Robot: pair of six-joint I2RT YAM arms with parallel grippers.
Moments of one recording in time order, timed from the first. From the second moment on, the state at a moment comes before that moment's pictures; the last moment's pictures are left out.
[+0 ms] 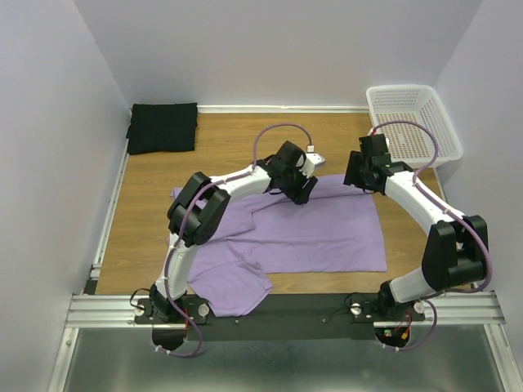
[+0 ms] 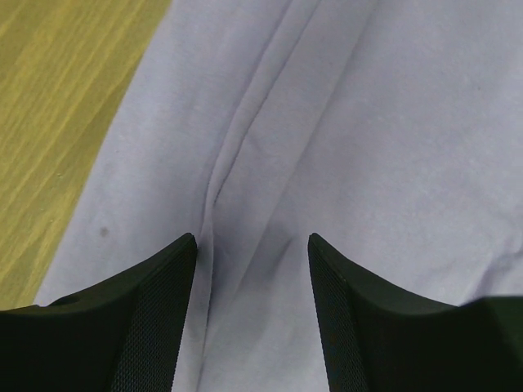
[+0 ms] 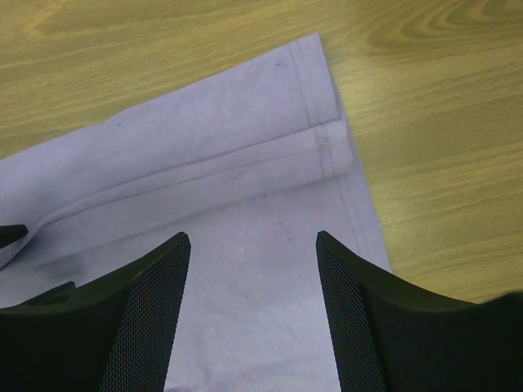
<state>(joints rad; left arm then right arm) -0.73 2.14 1.55 -0.25 0.32 0.07 0.21 1.49 1.05 -0.46 0.23 0.37</state>
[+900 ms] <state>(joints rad) -0.79 2.06 1.39 -0.24 0.46 0.18 0.21 1.49 1.05 -0.46 0.19 0.36</state>
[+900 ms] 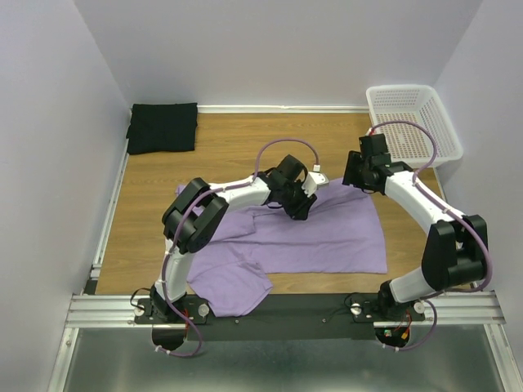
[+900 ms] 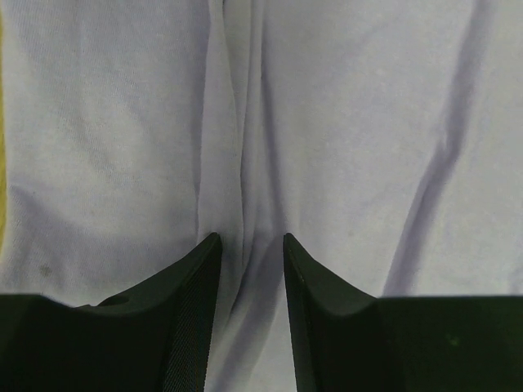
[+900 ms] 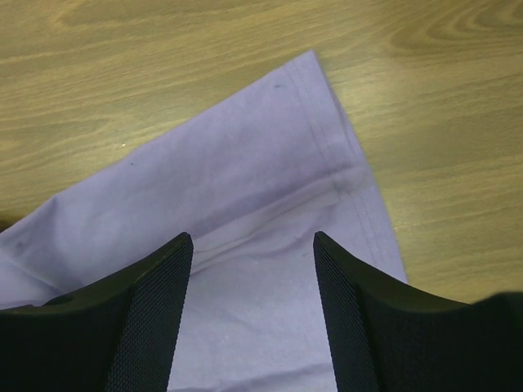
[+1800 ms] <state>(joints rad) -0.78 2.06 1.40 -0.20 0.30 0.11 0.21 1.65 0.99 -0.43 -0.01 0.33</state>
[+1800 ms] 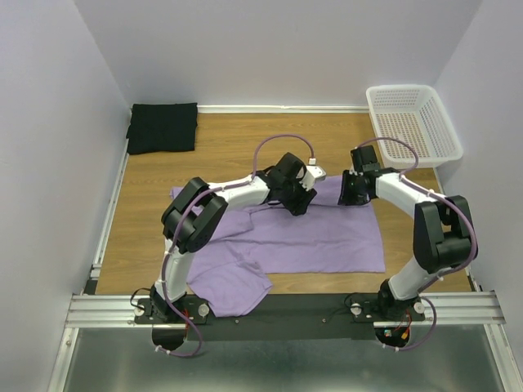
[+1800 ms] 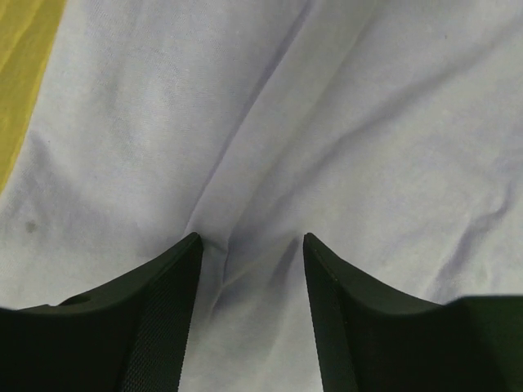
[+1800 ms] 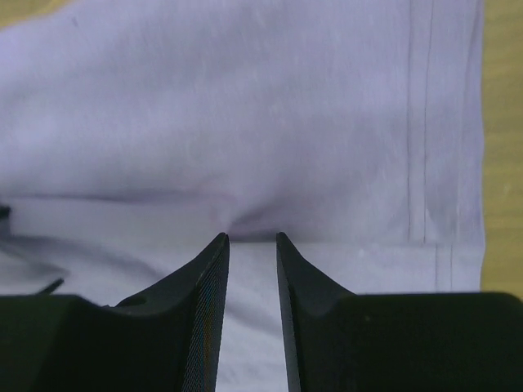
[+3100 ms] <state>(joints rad) -0.09 1.42 0.69 -0.23 -0.02 -0.55 -0.03 1.70 0.93 -0.25 -0.18 0.43</state>
